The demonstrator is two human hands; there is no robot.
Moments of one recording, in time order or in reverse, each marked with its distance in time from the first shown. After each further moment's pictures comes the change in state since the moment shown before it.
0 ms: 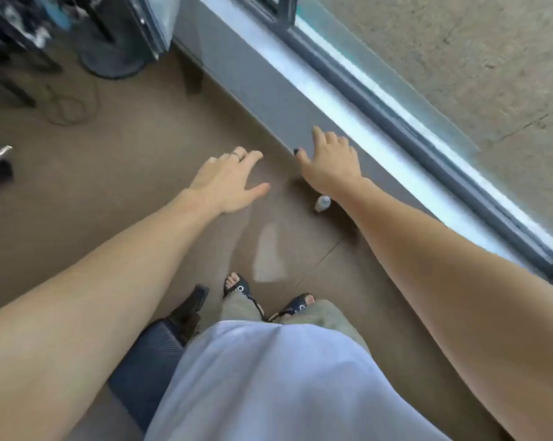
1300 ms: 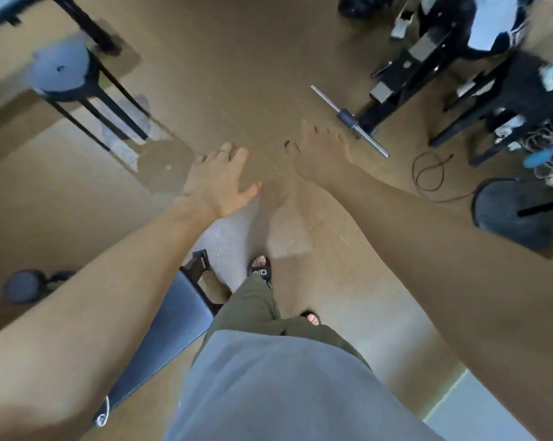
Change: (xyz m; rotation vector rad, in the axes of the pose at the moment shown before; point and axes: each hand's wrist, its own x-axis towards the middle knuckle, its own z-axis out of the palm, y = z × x) left_hand -0.362 -0.450 0.025 -0.451 0.268 -1.619; right_hand -0.023 -0.787 0.195 -0.449 -0.412 -1.580
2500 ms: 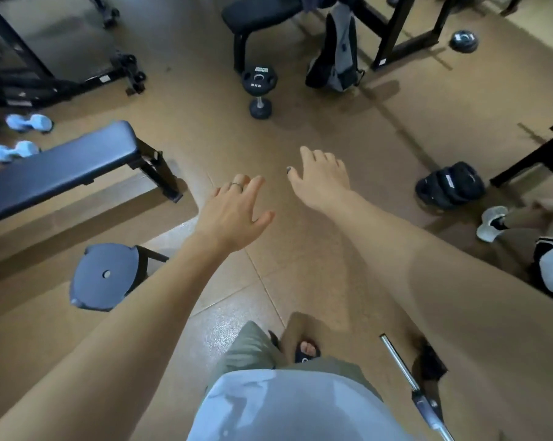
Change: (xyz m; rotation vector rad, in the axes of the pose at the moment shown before) left_hand 0.727 -0.418 -0.310 -0.088 0.239 -0.198; right_hand 0.889 -0.263 -0.250 -0.082 0.017 -0.282
